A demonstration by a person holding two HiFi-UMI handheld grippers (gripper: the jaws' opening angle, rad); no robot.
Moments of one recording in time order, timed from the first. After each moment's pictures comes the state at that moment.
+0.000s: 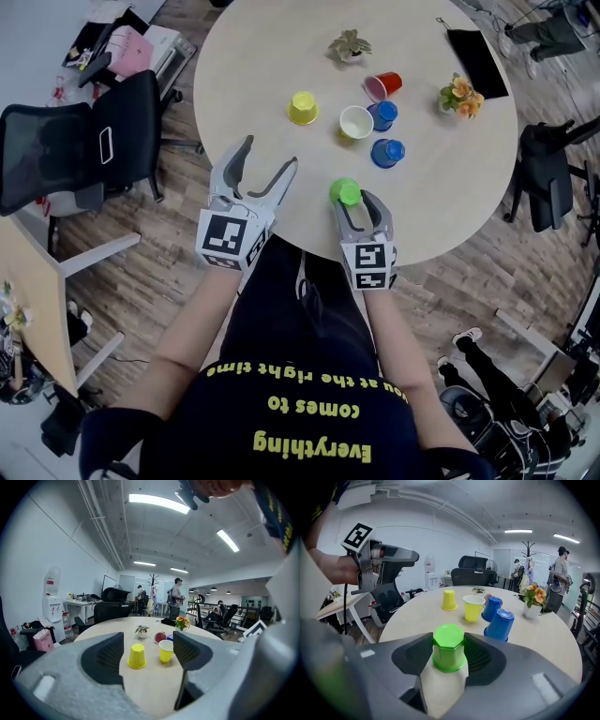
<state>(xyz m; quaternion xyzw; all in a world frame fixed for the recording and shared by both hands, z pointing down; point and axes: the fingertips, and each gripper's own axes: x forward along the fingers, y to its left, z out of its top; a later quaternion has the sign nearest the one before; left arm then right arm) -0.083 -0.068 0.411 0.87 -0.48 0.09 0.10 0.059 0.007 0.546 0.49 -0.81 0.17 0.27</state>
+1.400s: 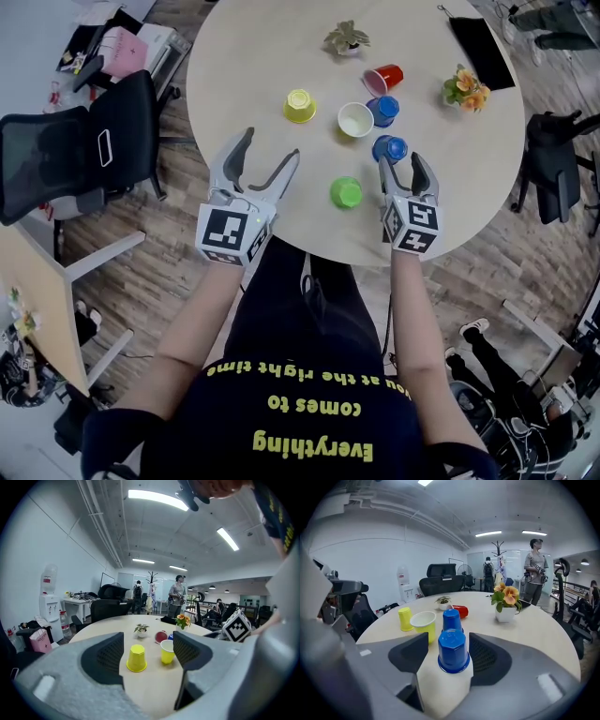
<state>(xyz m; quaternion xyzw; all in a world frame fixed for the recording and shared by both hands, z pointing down) -0.072 -0.093 0.419 0.87 -0.47 0.11 0.11 0.158 -0.091 0.525 0.60 -0.75 0.21 0.19</state>
